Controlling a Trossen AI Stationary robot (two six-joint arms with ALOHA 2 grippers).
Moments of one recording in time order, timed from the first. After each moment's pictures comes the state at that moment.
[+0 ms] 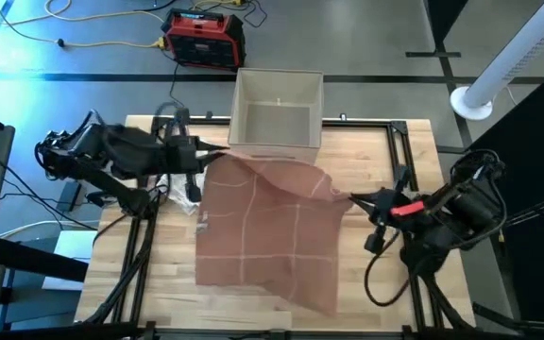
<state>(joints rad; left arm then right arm) -0.31 1.29 1.83 -0.90 -0.66 0.39 0.75 1.56 2.05 -1.57 1.01 0.75</state>
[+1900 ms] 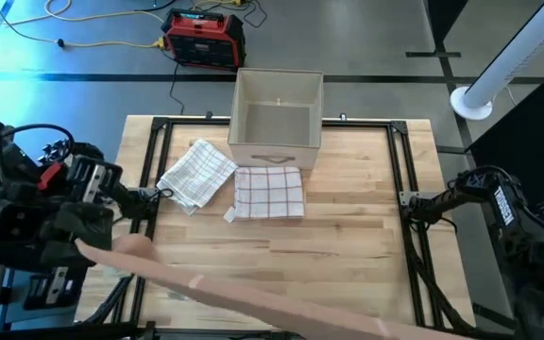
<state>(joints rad) -0.95 1.47 2.09 0.00 -0.41 0.62 1.24 1.64 2.13 0.28 0.54 -1.22</state>
